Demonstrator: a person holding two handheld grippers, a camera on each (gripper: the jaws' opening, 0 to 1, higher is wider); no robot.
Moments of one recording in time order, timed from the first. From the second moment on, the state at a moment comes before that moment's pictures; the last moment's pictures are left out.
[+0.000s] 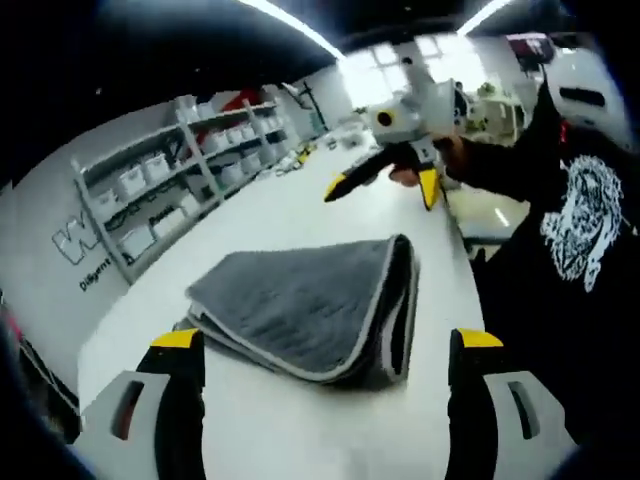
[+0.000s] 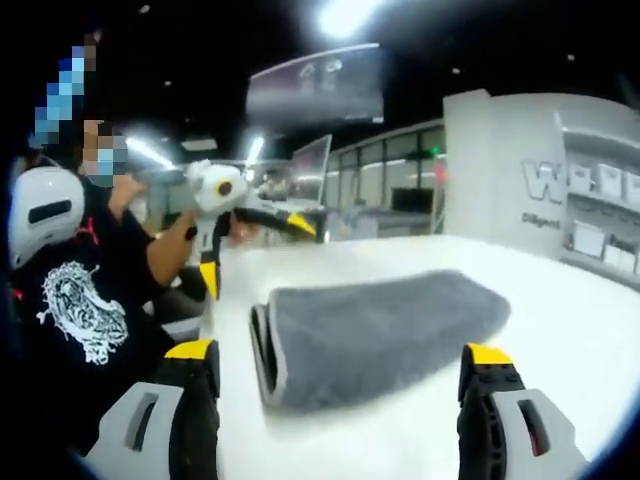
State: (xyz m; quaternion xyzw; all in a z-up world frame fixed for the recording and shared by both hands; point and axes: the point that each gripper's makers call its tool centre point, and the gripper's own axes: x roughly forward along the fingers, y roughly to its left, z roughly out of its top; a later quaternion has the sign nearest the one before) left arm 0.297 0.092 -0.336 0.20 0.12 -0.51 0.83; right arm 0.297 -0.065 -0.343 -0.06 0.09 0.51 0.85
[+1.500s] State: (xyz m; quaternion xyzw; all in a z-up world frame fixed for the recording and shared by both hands) left arm 0.295 0.098 -0.355 -0.27 0.26 -0.42 0.82; right arm 0.411 -0.091 -0.179 -0.30 0.04 0.47 0.83
